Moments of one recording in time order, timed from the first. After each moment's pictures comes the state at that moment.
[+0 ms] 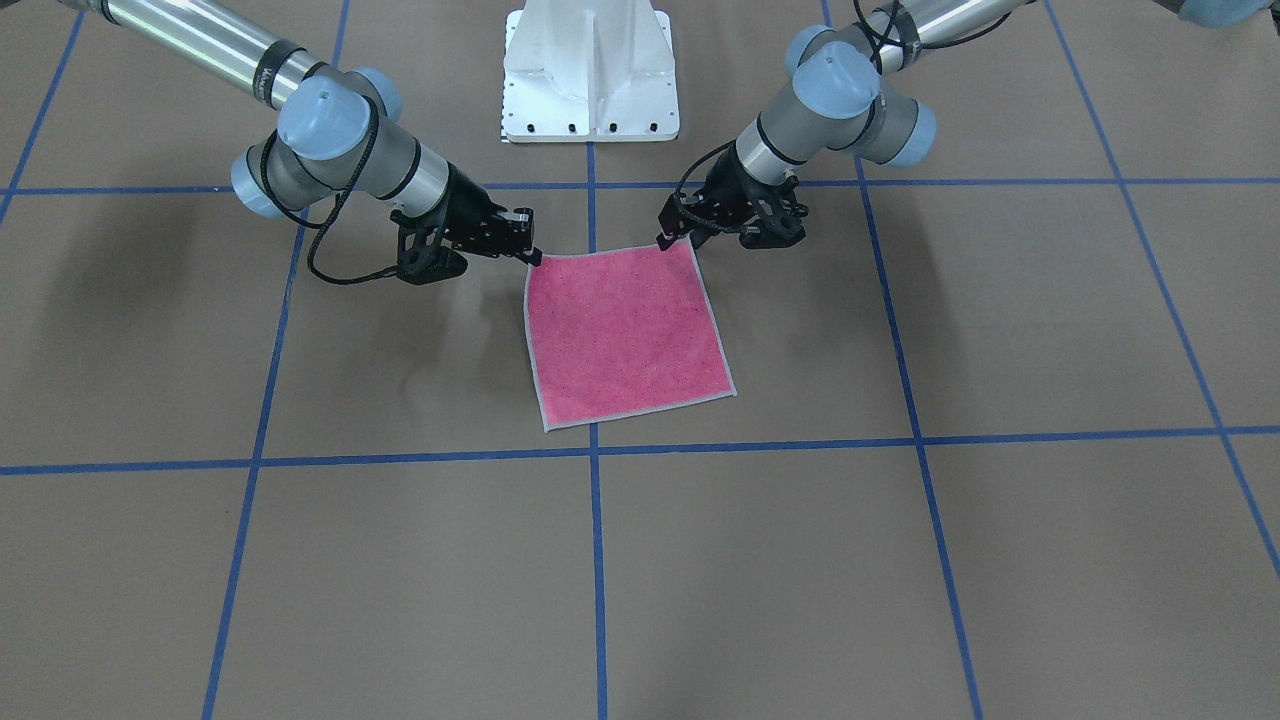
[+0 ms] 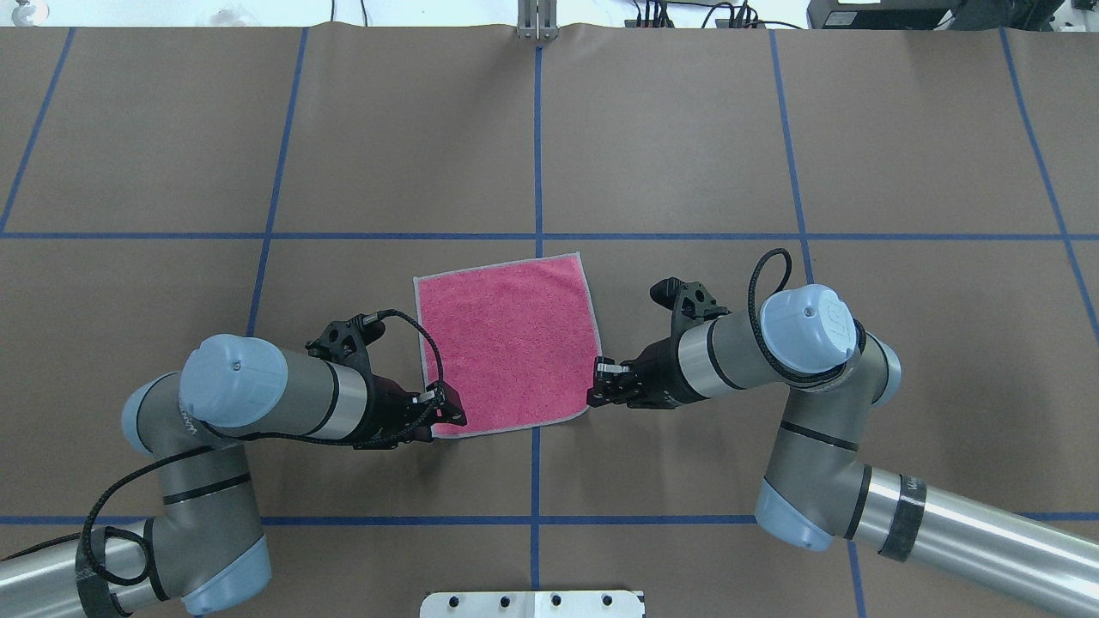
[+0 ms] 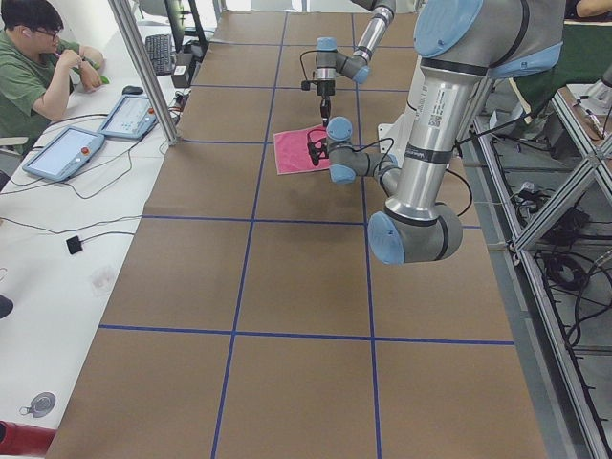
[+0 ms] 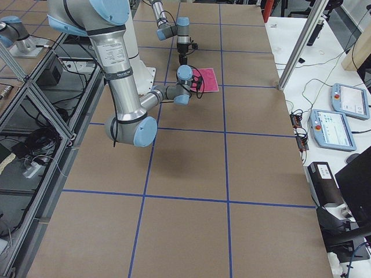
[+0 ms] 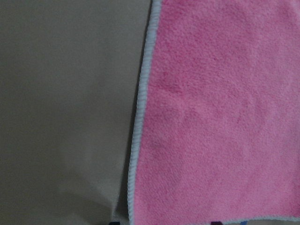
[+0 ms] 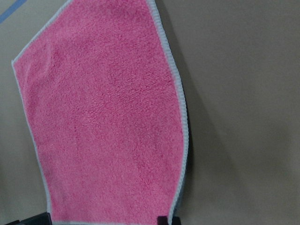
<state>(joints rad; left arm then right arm) -0.39 -1.92 -1.67 -2.39 -1.90 -1.77 0.46 -1.18 1.57 -0.61 2.03 1.65</state>
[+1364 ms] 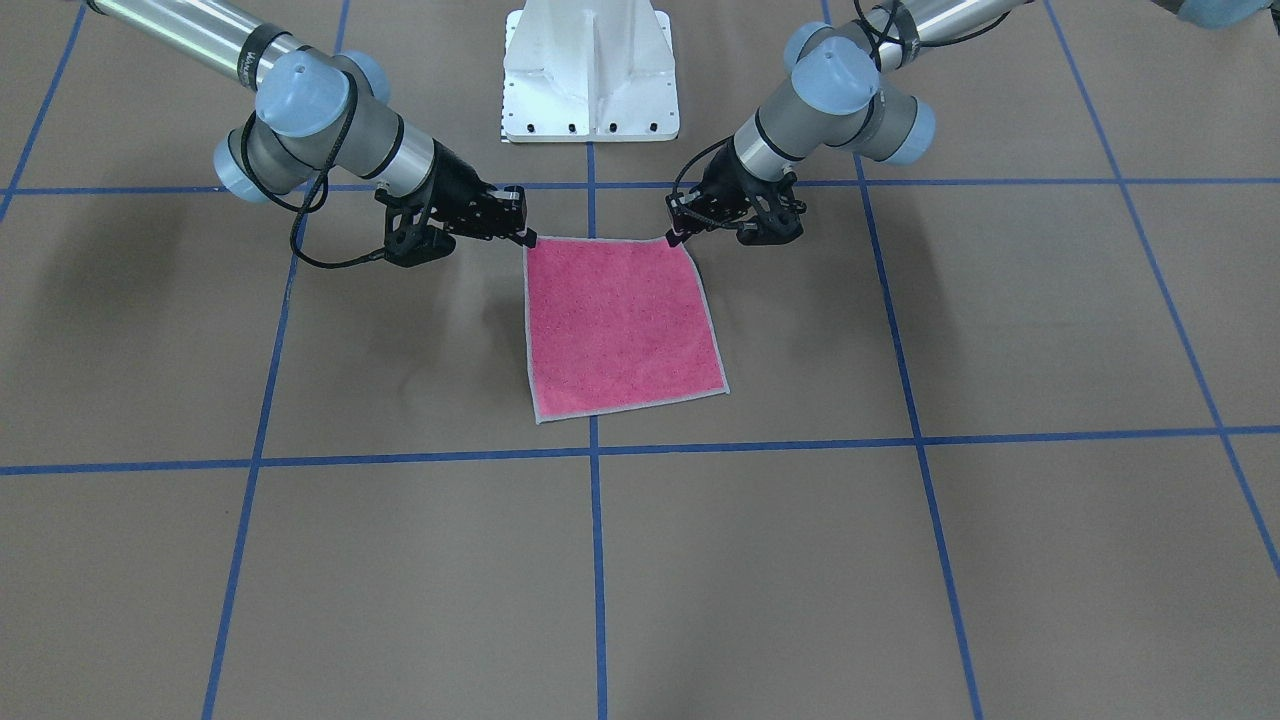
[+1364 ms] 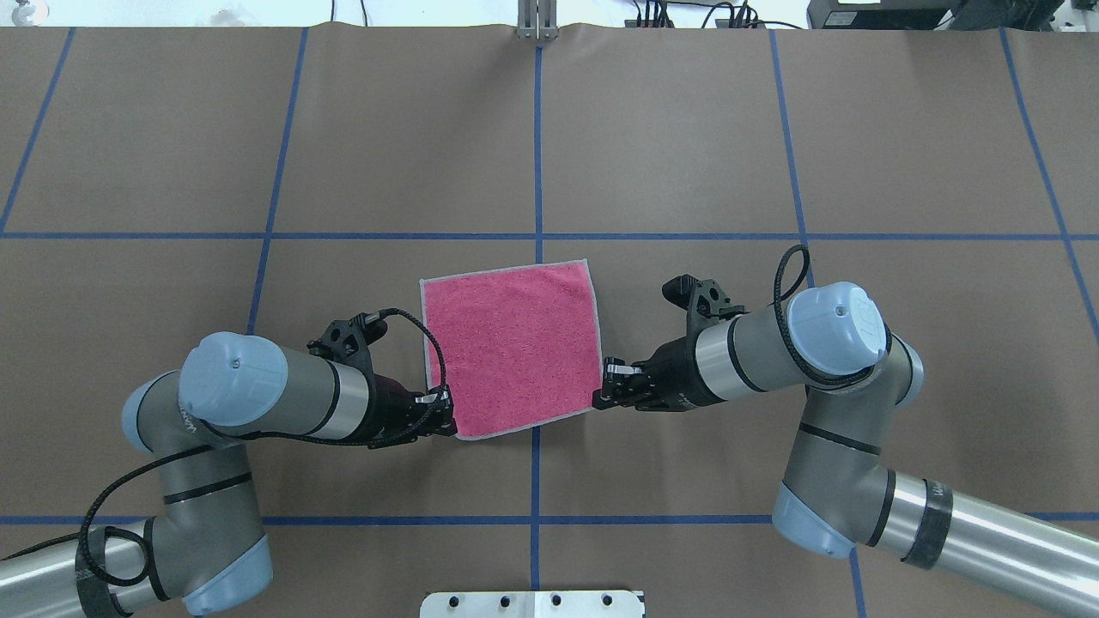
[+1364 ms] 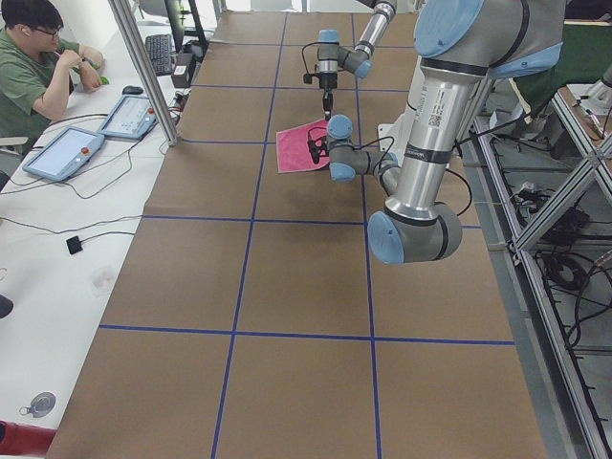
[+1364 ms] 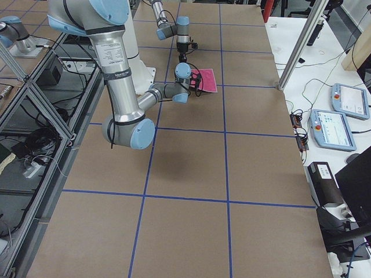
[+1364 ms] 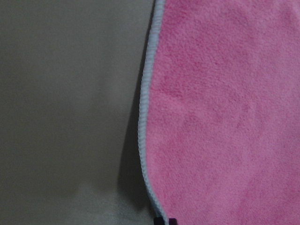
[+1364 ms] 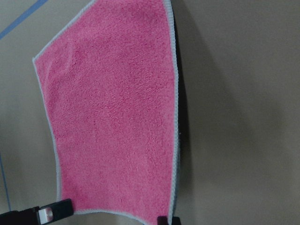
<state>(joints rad) -0.39 -1.92 -1.69 -2.38 -1.92 -1.77 0.47 -1.23 1.66 -0.61 2.05 1.67</state>
